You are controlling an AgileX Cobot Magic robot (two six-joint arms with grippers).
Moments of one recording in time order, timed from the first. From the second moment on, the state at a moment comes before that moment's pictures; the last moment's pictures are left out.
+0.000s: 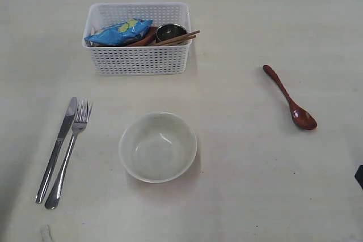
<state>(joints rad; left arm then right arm) -0.20 0.00 0.00 0.06 0.05 -0.07 0.11 0.01 0.00 -0.06 0.34 0.01</state>
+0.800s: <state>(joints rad) -0.20 0.00 0.00 0.06 0.31 -0.03 0.11 0.01 0.00 -0.06 0.34 0.01</state>
